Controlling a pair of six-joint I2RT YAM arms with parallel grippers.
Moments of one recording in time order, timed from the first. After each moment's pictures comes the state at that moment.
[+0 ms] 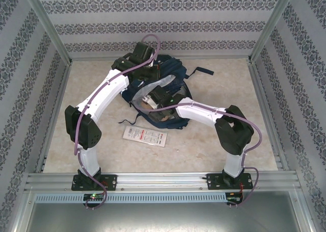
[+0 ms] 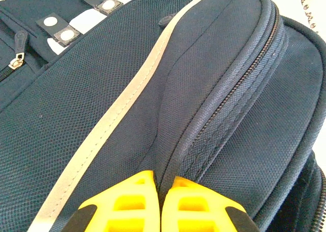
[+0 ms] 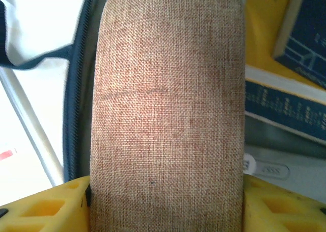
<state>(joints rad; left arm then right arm) -0.49 1.89 1.94 -0.88 0.09 -0.42 0.81 1.86 1.36 -0.53 0.08 -0.13</state>
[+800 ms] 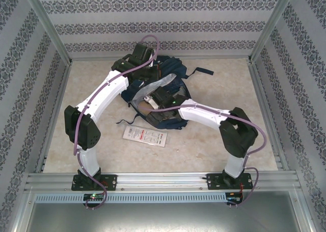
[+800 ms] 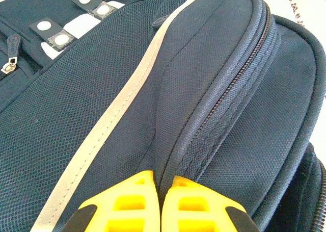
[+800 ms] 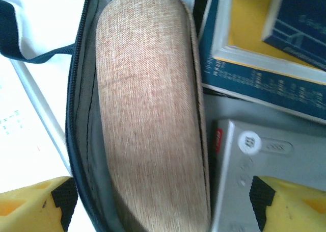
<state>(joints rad) -0.49 1.87 1.89 -0.81 0.10 -0.44 0.81 1.78 1.29 -0.51 0.07 -0.04</state>
